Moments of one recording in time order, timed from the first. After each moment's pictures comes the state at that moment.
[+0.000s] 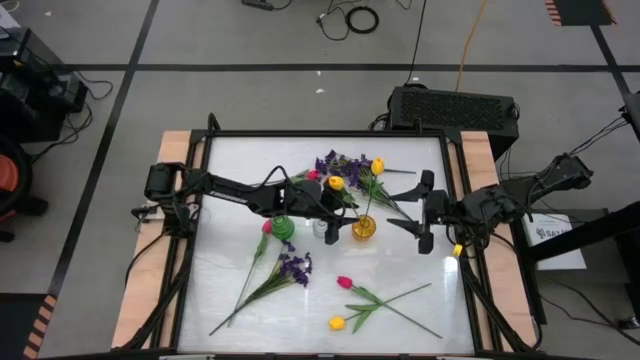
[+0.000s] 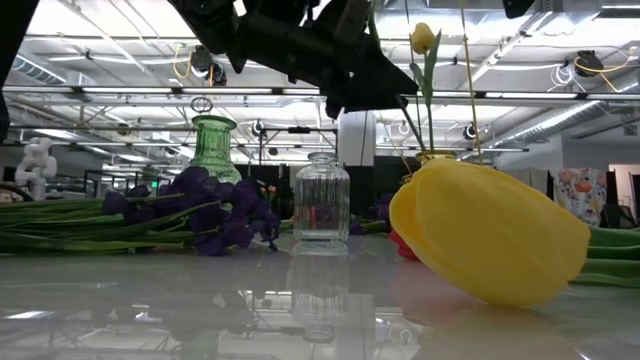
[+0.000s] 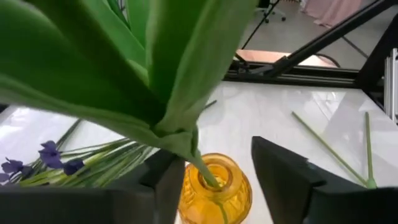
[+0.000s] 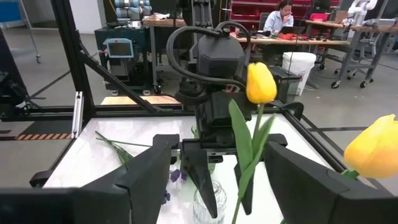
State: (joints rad) left arm 0.01 1.82 1.13 0.37 0.03 -0.05; right arm 0.42 0.77 0.73 -0.12 0.53 0.10
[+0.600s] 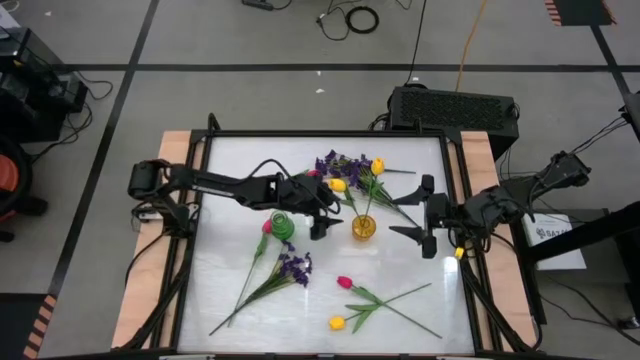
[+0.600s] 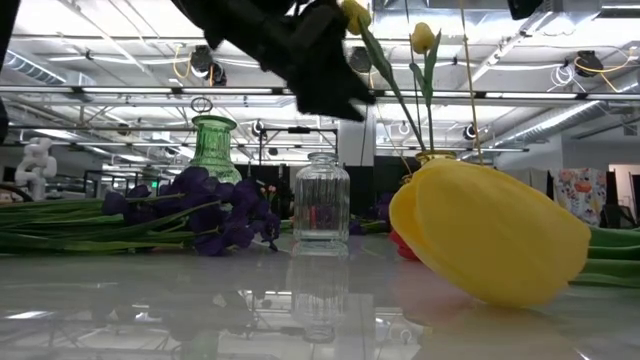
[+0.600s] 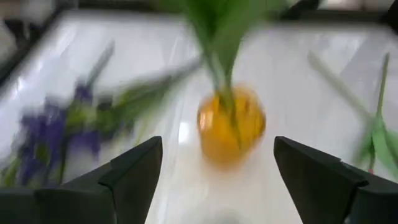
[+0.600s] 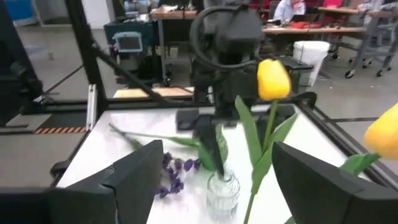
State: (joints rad) left arm 0.04 1.67 1.13 -0.05 0.02 -0.02; right arm 0.47 0.77 0.74 -0.17 0.53 0.16
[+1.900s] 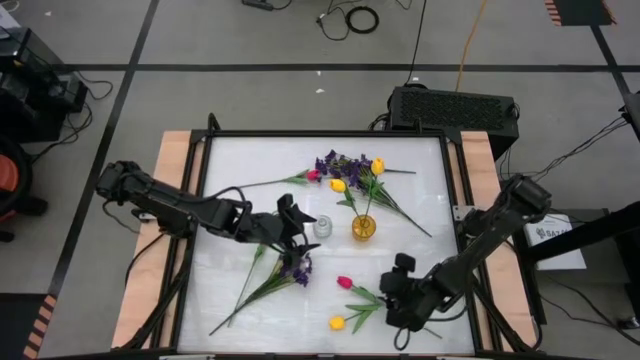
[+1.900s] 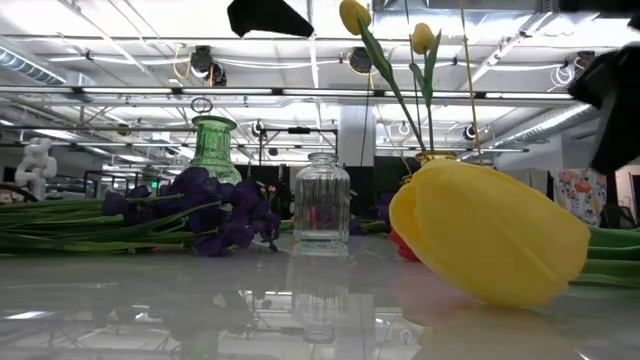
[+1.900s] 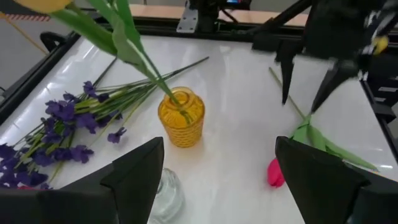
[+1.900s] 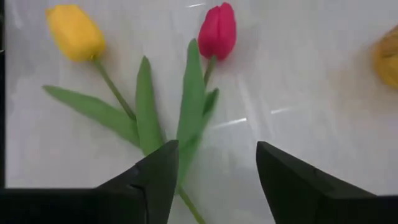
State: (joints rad) left arm -0.31 1.44 1.13 -0.24 -0.36 -0.23; right arm 0.78 1.64 0.97 -0.50 0.44 0.99
